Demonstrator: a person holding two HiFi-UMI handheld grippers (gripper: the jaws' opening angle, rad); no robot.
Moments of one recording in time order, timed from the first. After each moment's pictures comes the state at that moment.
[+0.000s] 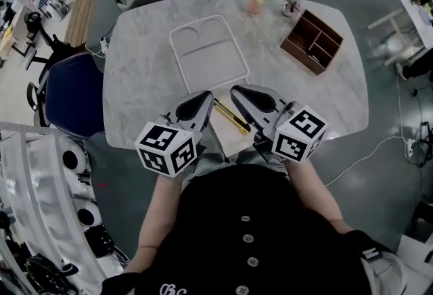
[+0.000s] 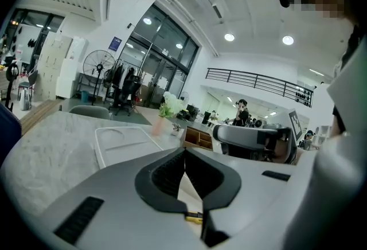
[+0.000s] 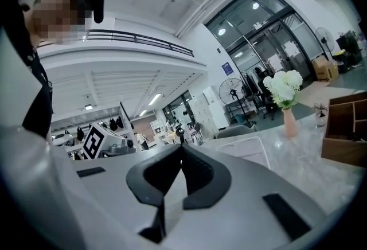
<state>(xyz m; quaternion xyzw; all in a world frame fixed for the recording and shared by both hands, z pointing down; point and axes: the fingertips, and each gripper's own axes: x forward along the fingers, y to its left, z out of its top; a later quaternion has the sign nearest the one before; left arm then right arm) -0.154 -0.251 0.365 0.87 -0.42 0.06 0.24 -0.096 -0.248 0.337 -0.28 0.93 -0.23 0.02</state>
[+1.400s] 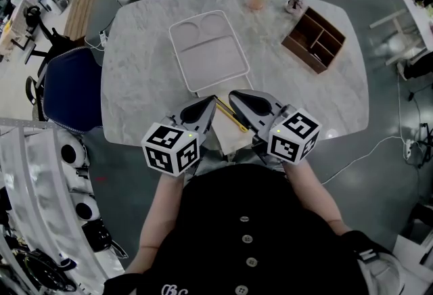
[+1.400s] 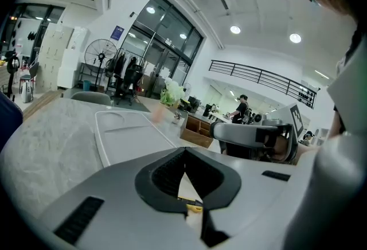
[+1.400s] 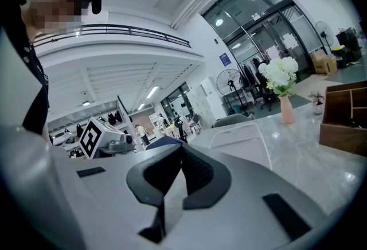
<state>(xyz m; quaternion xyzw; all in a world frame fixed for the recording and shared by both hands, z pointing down) -0.145 -0.242 0.402 0.86 -0.41 0.10 0.27 -0.097 -0.243 0.373 -0.28 0.93 -0.25 -0.02</state>
